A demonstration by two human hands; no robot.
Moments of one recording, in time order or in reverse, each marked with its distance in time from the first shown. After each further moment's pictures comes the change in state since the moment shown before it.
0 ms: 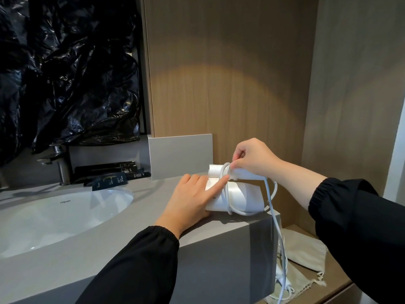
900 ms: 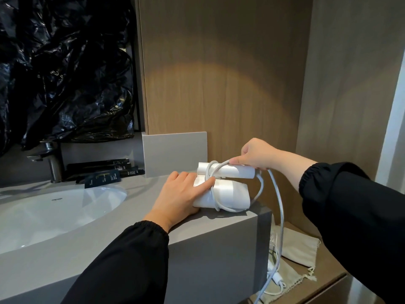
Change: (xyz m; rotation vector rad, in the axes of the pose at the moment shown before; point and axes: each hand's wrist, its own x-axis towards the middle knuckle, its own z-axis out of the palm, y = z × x) left_hand -0.005 -0.009 0.007 -0.030 0.056 -0.009; right_hand 0.017 0.031 -0.013 -0.166 -0.223 0.212
